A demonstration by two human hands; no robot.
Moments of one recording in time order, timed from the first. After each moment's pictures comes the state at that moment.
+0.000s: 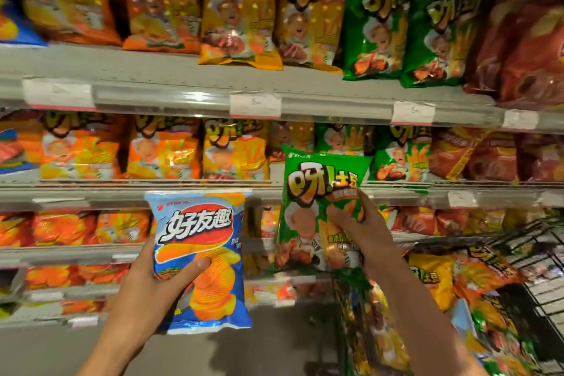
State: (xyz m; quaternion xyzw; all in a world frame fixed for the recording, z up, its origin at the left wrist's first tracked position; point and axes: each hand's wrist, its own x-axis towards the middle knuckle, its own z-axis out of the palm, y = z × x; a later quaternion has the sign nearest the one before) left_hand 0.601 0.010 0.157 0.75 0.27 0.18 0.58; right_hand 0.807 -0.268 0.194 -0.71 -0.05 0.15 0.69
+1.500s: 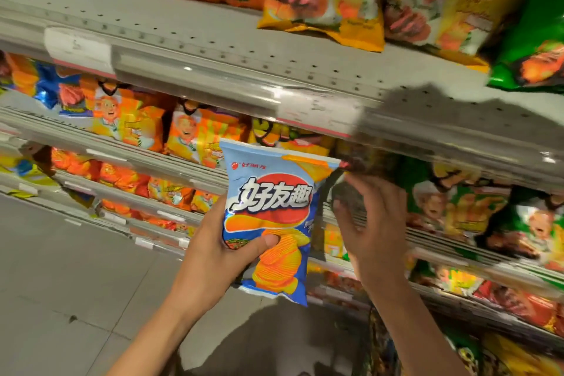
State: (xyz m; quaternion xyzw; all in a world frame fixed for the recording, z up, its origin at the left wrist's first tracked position) left_hand 0.708 -0.010 0.174 0.71 0.27 0.22 0.61; right_hand 0.895 -0.158 0.171 -0.81 -0.40 -0.21 0.38
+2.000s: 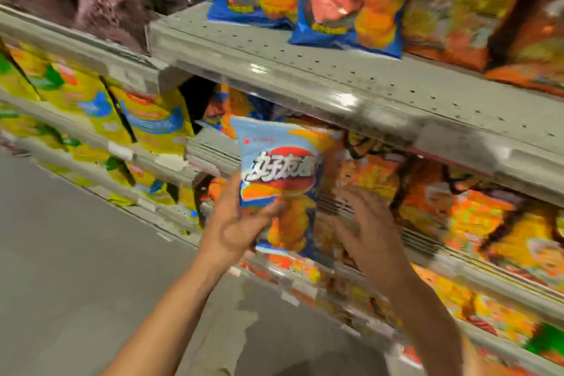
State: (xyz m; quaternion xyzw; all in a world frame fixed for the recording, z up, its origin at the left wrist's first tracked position) left_hand 0.525 0.366 0.162 0.71 0.29 0.35 0.54; right_hand 0.707 0.206 0.158 -0.82 -0.51 -0.03 0.27
